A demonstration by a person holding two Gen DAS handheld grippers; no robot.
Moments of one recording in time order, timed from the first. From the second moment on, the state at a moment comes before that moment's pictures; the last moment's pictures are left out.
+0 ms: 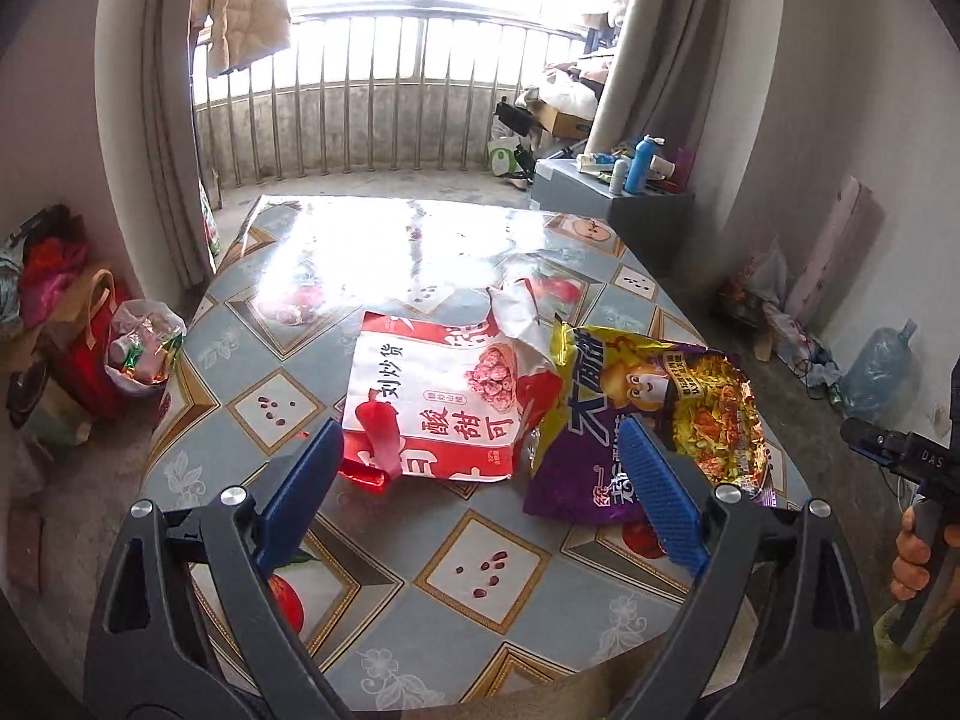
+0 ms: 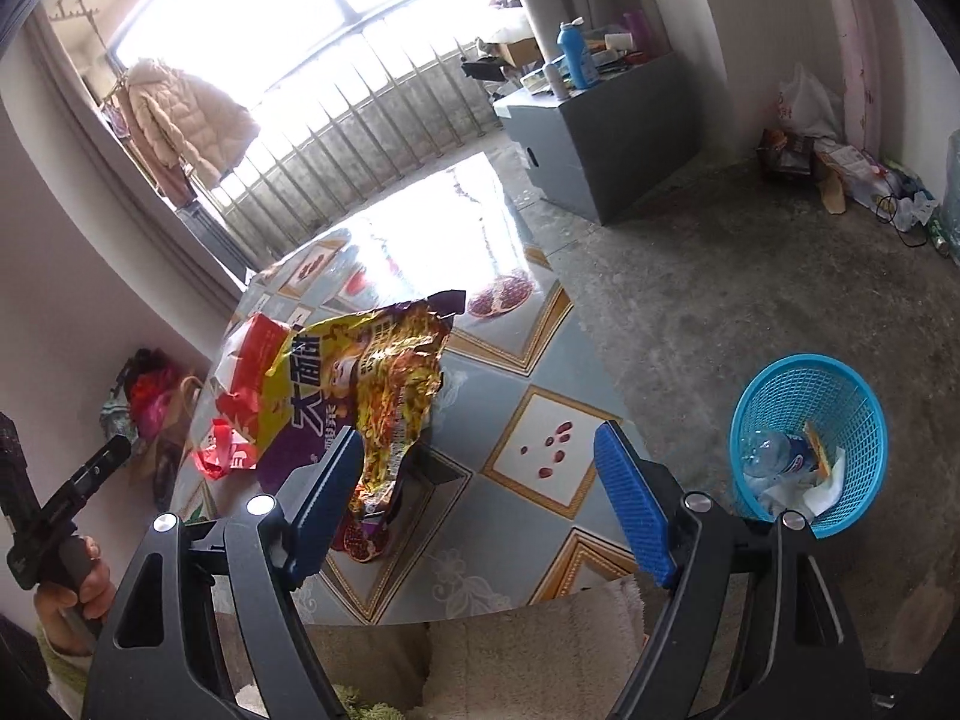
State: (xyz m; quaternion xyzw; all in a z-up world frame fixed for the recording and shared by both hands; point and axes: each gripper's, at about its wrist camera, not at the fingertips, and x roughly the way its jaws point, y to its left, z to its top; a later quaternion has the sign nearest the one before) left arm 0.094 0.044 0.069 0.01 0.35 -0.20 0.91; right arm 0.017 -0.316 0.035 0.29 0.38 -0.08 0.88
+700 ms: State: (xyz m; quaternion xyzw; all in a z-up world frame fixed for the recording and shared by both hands) left arm 0.152 -0.015 0.015 0.00 0.37 -0.29 0.88; right arm 0.080 -0.300 -0.016 0.37 0.42 0.00 0.83
